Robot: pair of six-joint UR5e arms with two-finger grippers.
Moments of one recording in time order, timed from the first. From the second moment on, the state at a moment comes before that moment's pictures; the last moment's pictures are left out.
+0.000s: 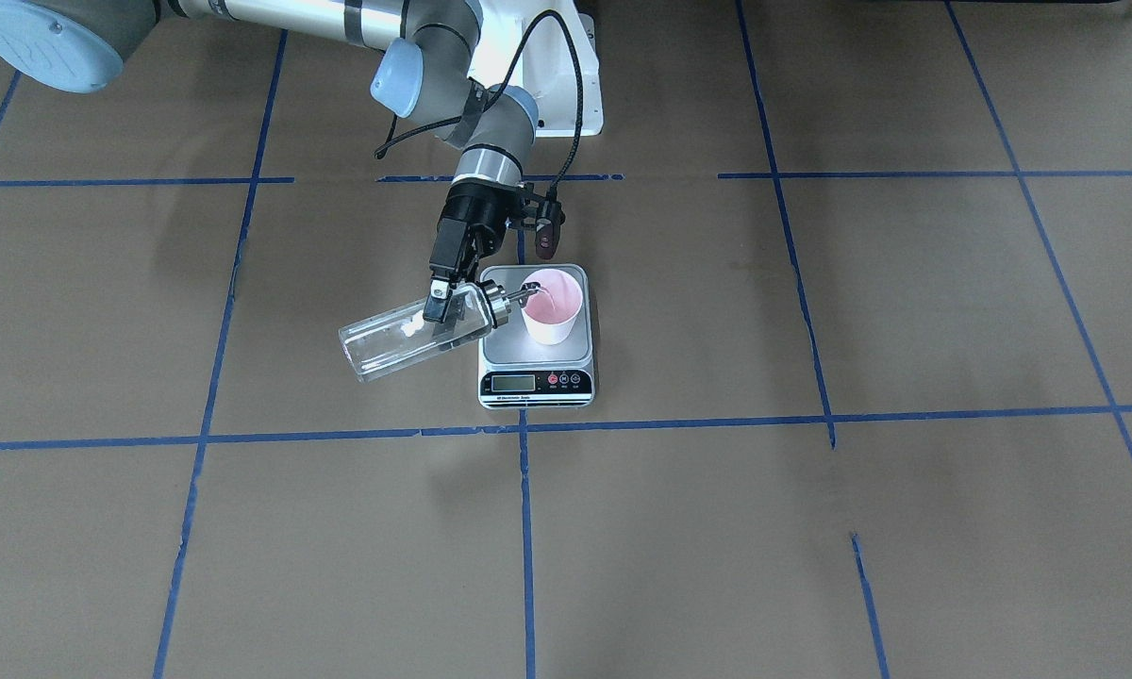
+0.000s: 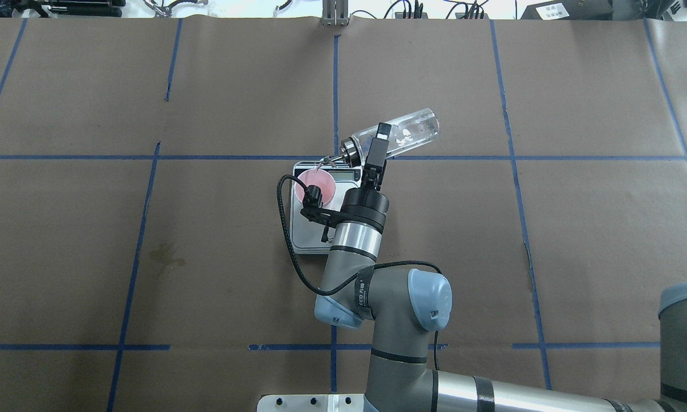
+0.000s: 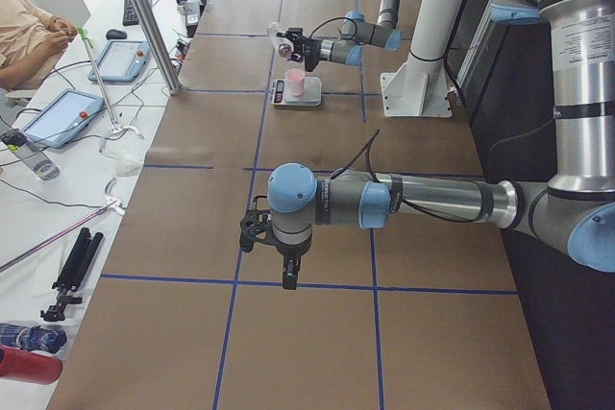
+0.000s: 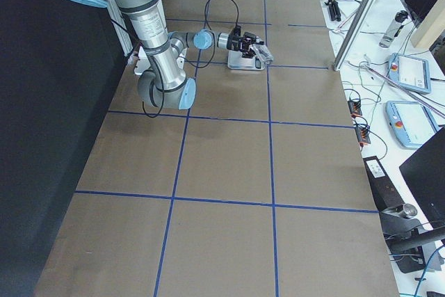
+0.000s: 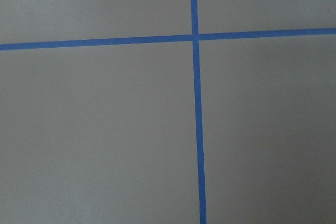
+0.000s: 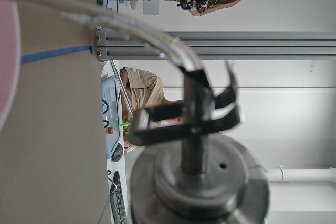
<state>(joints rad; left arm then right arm) -1.59 -1.40 -1.81 -1.54 -2.33 0.03 0.24 -0.84 1.49 -2.00 0.18 0.53</state>
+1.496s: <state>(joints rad) -1.59 -1.40 -1.81 -1.55 -2.33 0.03 0.24 -0.86 1.49 -2.00 0.16 0.51</state>
